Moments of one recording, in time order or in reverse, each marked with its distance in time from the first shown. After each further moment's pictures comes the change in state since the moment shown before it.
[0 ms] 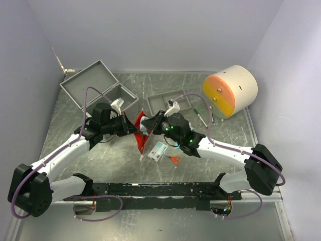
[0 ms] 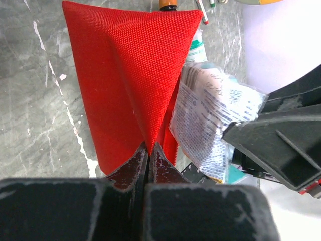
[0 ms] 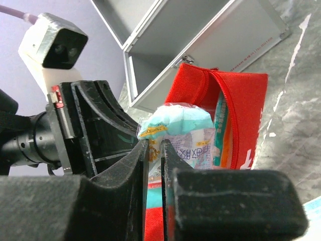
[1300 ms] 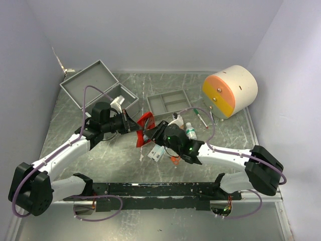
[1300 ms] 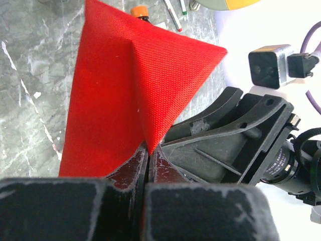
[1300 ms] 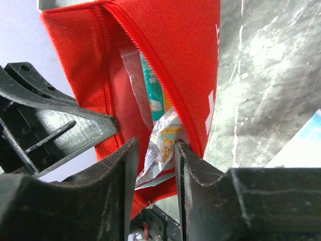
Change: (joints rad) left arm 0.000 0.010 -0.011 0.121 0.058 -0.042; right arm 0.089 -0.023 -0.122 -0.075 0.160 0.327
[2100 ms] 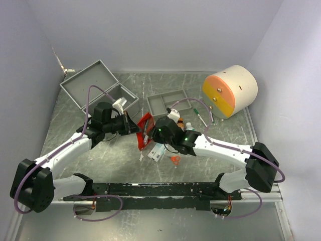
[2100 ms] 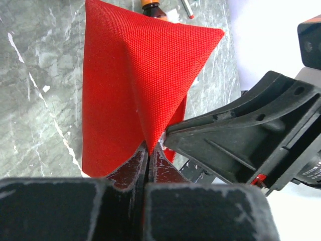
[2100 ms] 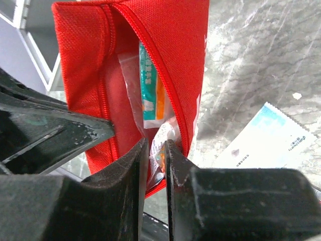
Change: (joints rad) left arm 0.002 0.036 0.002 -0.024 0.019 0.068; right arm 0.002 0.041 0.242 -0.435 0.032 -0.130
